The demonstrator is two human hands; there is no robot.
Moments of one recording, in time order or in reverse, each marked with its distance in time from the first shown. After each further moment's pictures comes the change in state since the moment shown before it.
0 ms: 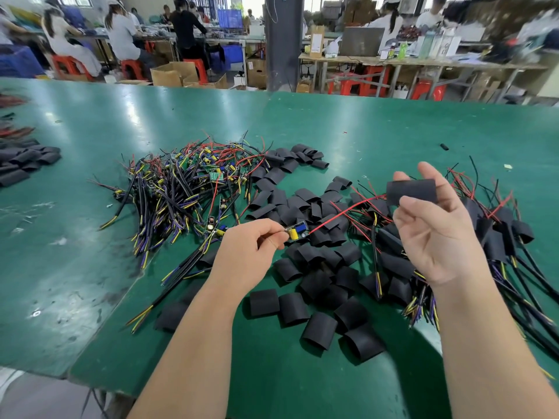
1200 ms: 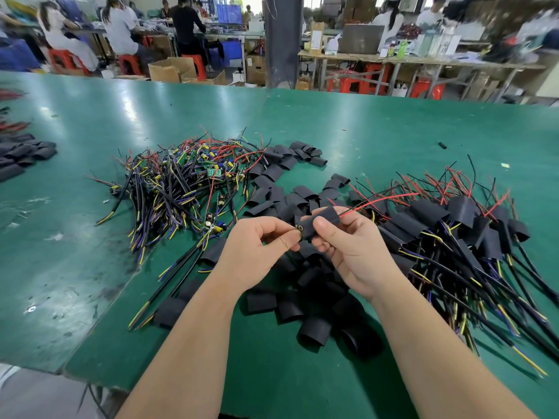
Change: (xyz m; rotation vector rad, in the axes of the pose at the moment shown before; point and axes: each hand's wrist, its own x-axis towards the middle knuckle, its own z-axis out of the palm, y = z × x) left_hand -0.002 0.020 -0.001 -0.326 -0.128 -0.018; right_hand -0.022 0.062 0.030 -0.256 -0.187 0.300
